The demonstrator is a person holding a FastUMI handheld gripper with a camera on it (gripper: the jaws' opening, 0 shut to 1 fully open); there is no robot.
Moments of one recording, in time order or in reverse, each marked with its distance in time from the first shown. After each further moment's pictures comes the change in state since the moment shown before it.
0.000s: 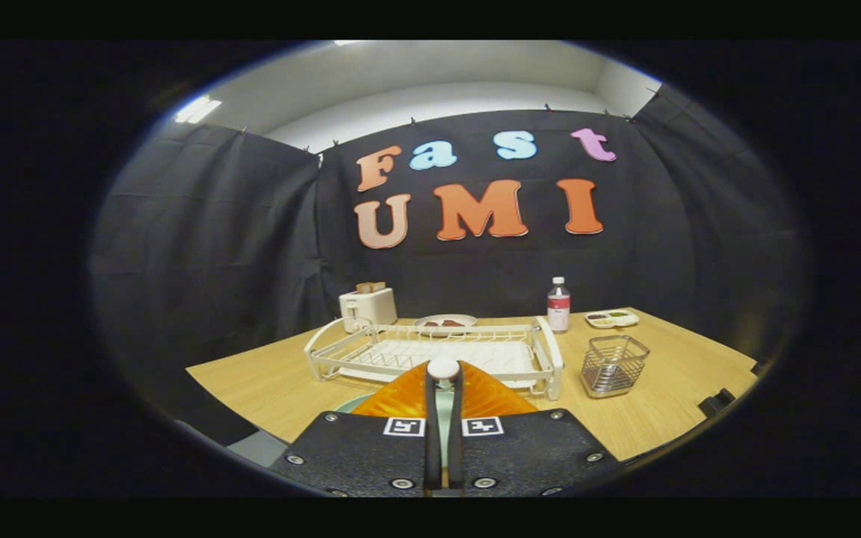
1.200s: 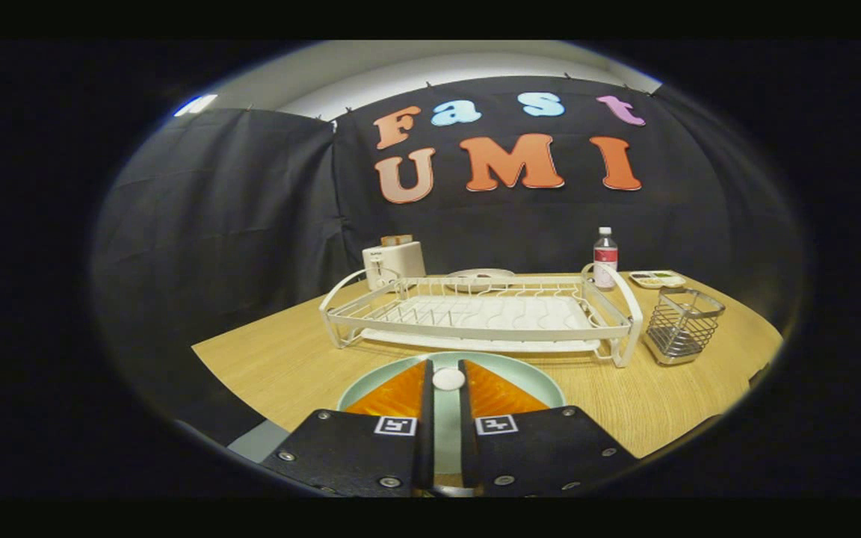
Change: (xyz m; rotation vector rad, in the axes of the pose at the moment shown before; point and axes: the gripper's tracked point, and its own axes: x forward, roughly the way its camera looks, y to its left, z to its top) arm 0.036 0.022 -0.073 0.007 0.192 0.071
